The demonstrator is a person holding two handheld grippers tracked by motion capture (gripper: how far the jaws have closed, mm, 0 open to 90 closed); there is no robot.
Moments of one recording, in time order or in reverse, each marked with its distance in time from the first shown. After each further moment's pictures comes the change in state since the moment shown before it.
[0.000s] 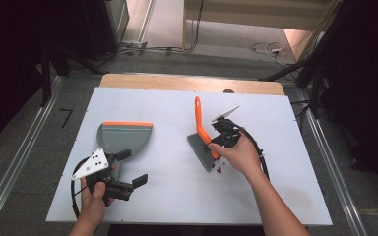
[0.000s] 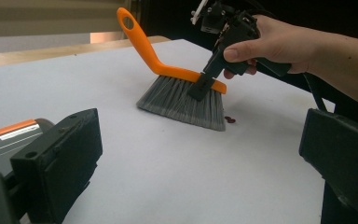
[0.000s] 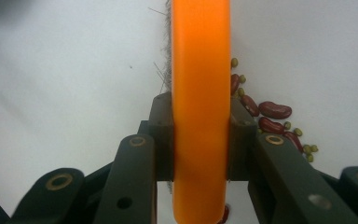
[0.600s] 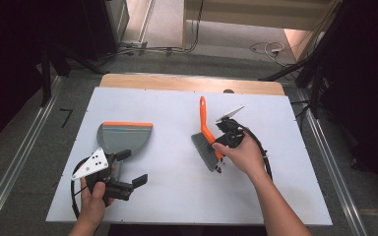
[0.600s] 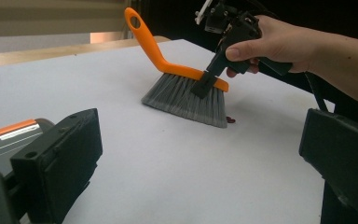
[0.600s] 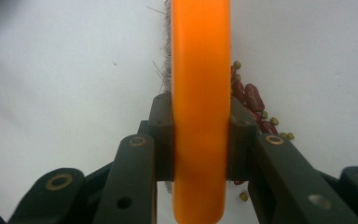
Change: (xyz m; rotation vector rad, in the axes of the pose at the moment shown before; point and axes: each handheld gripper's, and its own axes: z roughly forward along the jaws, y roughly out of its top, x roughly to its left) left arm 0.000 0.000 0.000 0.002 -0.001 0.001; right arm -0.009 -0.005 -0.005 -0.007 -0.016 0.023
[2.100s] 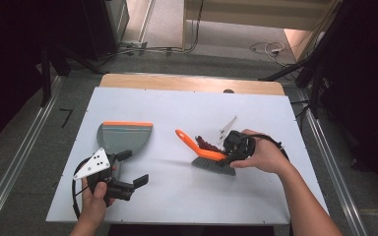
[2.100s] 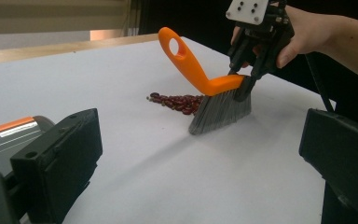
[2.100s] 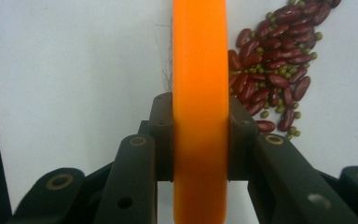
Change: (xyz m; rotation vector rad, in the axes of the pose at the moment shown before) left arm 0.000 -0.001 0.002 0.009 0.002 -0.003; right arm 0.001 -0.028 -0.018 0.094 0.045 -0.814
